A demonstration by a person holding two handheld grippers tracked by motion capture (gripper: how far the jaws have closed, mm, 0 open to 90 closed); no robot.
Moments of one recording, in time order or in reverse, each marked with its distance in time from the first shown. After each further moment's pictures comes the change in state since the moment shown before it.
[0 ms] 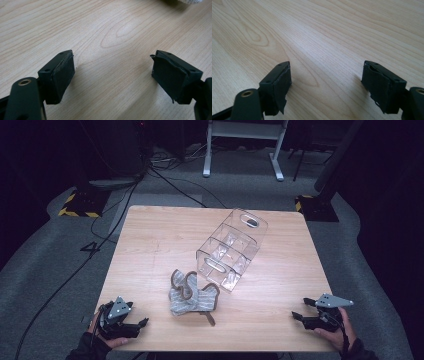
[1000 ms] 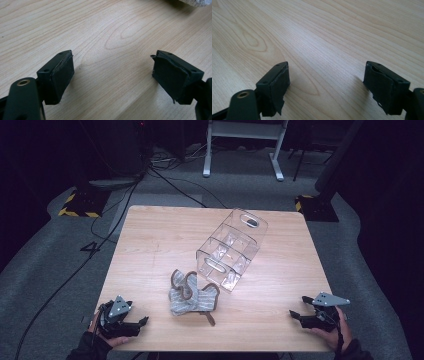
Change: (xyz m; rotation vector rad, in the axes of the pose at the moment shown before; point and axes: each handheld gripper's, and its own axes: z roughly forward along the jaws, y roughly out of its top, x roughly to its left) left arm 0.001 0.001 0.001 0.004 0.017 -0.027; right arm 0.003 0.005 0.006 -0.002 -0.018 -0.013
